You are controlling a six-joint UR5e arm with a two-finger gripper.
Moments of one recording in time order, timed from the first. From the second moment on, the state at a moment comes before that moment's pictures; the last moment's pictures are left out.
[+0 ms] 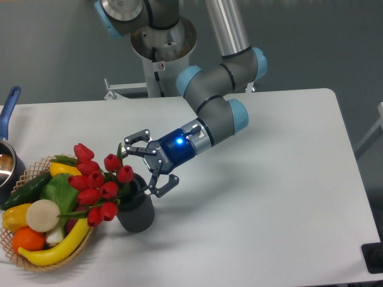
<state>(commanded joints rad) 2.58 -1.93 -2.02 -0.78 0.12 1.50</state>
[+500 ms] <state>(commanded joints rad) 2.76 -1.82 -1.95 -0.78 0.44 1.47</state>
